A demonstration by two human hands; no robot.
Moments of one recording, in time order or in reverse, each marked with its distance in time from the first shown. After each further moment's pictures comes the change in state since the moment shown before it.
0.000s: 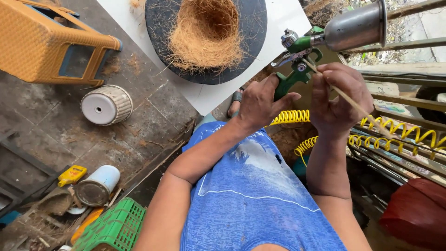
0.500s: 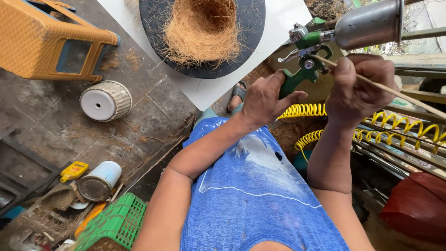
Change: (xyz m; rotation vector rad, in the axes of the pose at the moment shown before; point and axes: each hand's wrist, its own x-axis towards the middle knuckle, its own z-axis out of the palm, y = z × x) left_hand -0.003 0.008 0.012 0.007 -0.046 0.011; right_hand -0.019 0.027 -0.006 0.192 0.243 0.281
